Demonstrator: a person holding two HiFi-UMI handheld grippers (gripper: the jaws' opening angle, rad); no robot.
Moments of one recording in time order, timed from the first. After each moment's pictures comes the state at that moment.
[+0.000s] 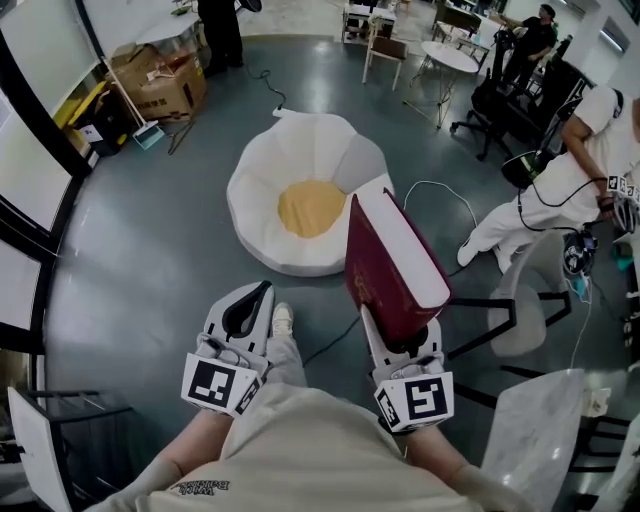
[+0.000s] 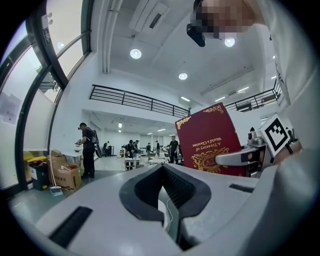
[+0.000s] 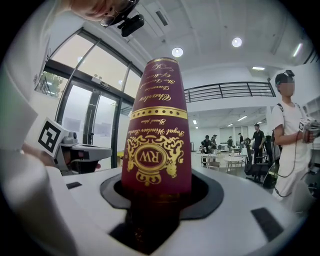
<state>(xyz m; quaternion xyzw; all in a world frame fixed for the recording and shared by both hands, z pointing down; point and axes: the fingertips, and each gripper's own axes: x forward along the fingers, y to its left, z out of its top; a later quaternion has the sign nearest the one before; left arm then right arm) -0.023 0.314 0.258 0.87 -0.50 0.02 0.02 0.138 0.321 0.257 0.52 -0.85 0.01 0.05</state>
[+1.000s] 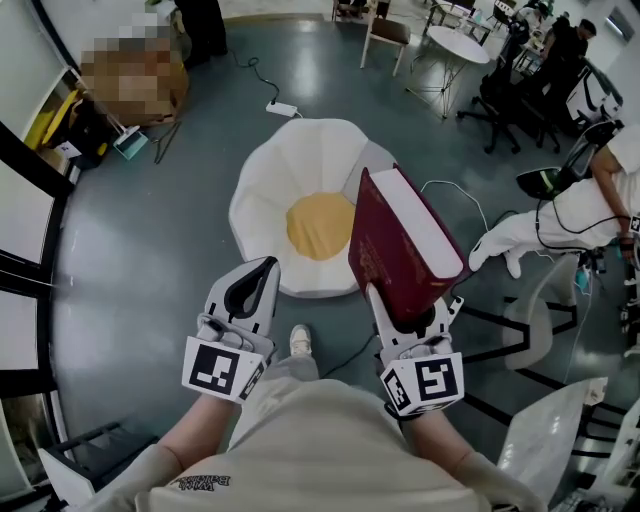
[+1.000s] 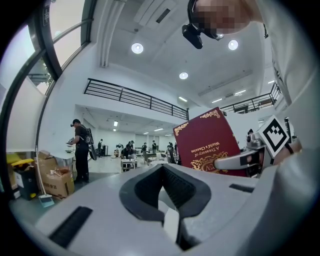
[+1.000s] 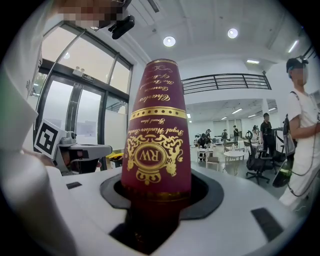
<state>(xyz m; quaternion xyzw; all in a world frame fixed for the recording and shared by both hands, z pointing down) -0.131 0.034 0.235 0.89 -0.46 0.02 0.02 0.027 0.051 0.247 0.55 -0.83 0.06 0.06</state>
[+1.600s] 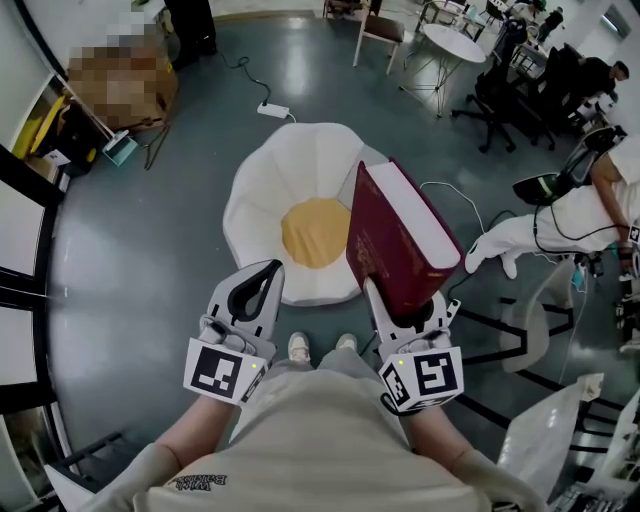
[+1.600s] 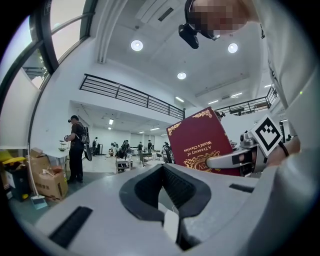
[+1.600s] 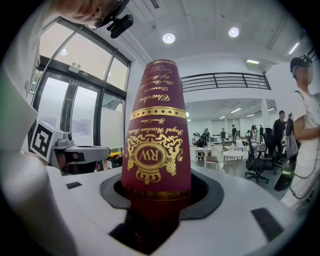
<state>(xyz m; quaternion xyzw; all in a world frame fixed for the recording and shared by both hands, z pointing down) -0.134 -0.027 0.237 0.90 -0.44 0.01 0.02 0.014 -0.017 0.246 0.56 -0.82 0.06 0.07</state>
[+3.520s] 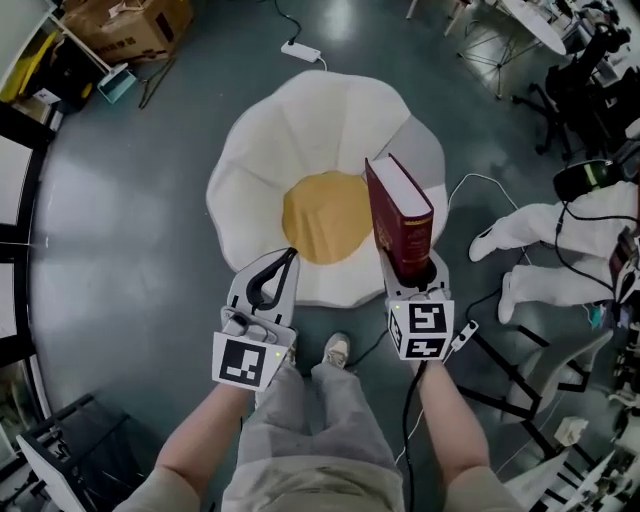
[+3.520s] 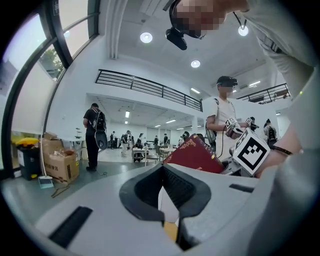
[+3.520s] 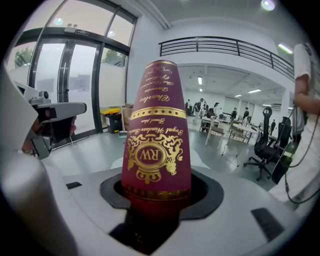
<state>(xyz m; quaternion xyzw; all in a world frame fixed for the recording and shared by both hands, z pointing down) -0.085 -0.213 0.528 0.85 -0.53 0.01 0.06 0.087 -0.252 0.618 0.51 -0.81 0.11 0.28</state>
